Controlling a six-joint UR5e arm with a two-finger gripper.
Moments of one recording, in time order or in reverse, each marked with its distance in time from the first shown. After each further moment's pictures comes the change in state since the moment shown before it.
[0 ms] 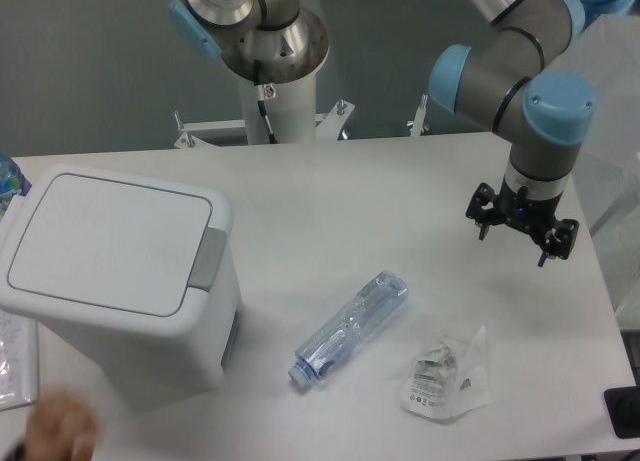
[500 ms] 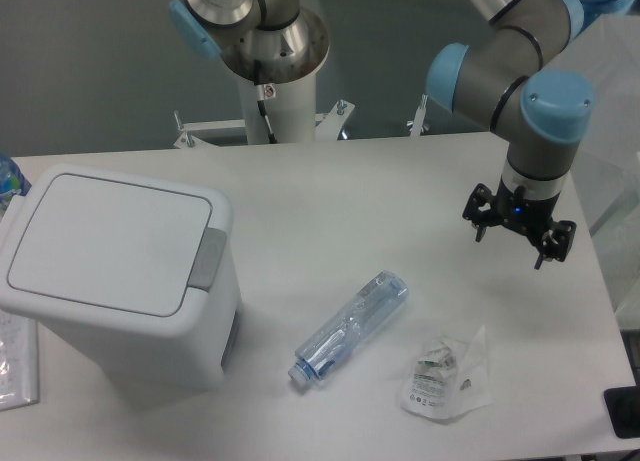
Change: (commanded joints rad) arm -0.008 0.002 -0.009 0.002 -0.129 -0.033
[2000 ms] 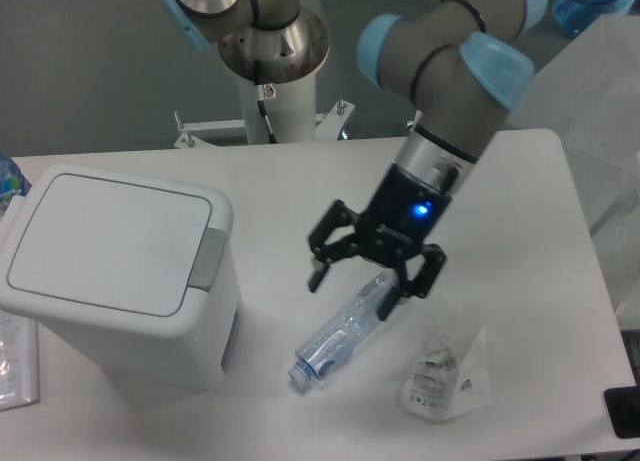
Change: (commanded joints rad) arm -0.201 0.172 0.037 -0.002 -0.729 -0.888
